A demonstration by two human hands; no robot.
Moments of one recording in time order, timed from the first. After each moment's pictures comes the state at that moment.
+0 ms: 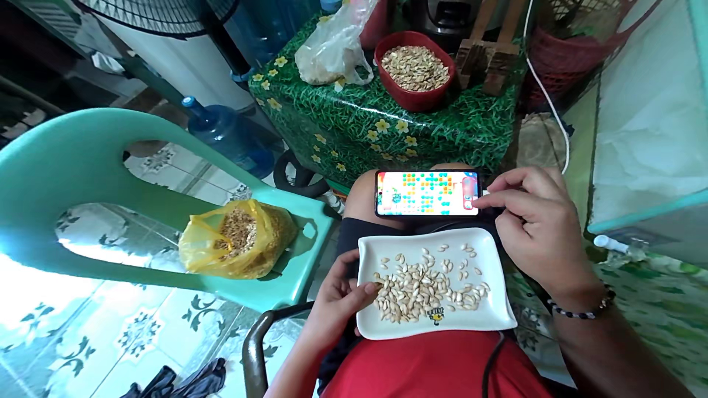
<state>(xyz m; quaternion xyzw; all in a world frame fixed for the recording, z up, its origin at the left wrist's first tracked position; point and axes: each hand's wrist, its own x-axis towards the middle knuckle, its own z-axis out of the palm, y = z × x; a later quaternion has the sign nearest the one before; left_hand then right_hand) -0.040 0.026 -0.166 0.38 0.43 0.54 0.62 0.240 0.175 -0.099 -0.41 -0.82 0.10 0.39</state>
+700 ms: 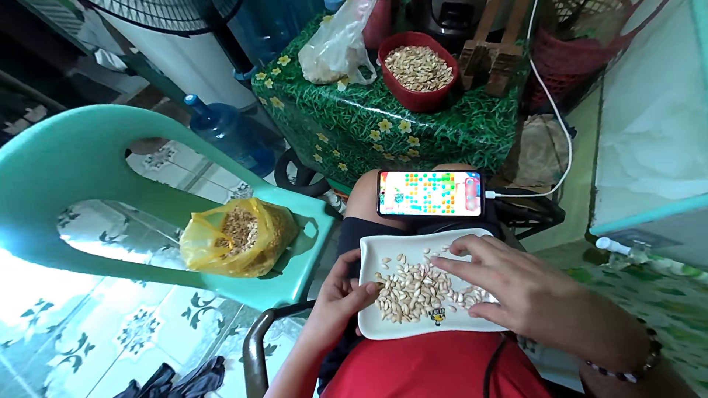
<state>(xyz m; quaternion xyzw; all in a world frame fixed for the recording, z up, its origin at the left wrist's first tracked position) -0.041 0.025 -0.166 0.38 0.43 0.54 0.62 0.243 0.135 -0.084 -0.27 -0.94 0.20 0.04</state>
